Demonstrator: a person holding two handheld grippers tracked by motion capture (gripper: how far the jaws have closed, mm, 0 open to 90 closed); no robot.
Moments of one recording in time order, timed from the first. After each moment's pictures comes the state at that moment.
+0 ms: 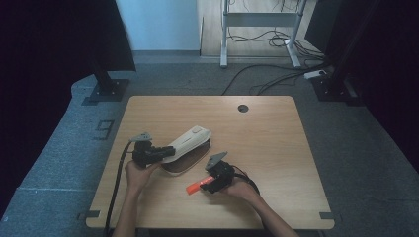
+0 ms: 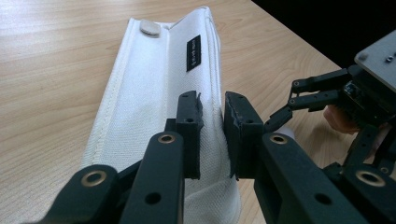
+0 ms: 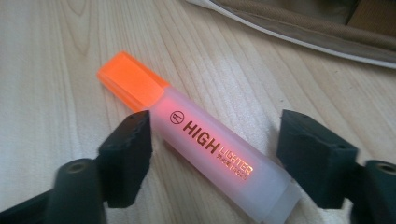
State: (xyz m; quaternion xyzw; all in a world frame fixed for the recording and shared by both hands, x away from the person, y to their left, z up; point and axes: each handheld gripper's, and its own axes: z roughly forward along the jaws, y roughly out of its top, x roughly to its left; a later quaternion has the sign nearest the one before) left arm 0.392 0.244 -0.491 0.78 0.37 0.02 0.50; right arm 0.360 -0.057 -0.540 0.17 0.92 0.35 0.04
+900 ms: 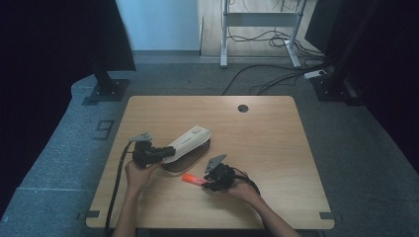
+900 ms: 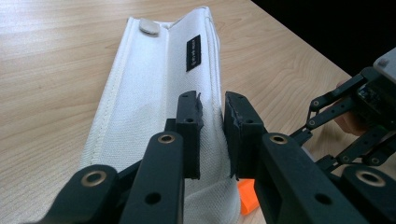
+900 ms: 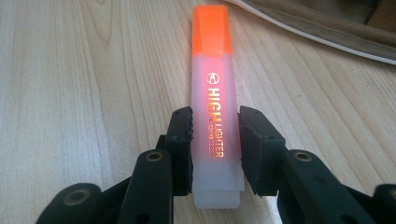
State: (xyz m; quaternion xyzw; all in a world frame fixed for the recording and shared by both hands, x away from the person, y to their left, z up) left arm 0.393 0.244 -0.492 0.78 0.38 0.02 0.50; right arm 0.350 -0.059 -0.534 0.16 0.92 0.35 0.03
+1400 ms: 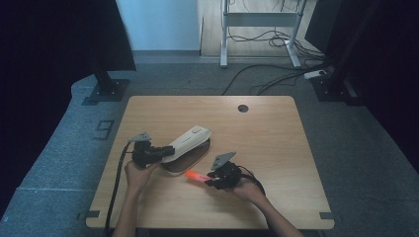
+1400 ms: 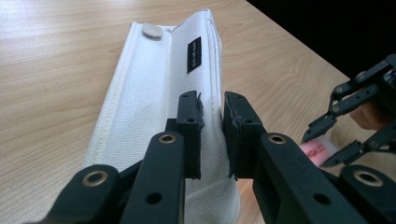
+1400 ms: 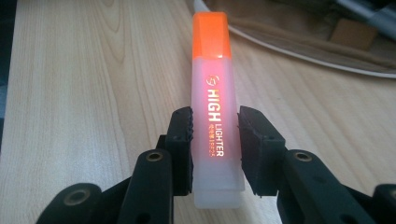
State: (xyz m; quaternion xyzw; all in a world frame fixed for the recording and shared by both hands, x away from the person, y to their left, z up) left arm 0.392 0.245 -0.491 0.77 0.38 0.02 0.51; right arm 0.346 -0.077 -0.514 0.17 0.91 0.38 0.04
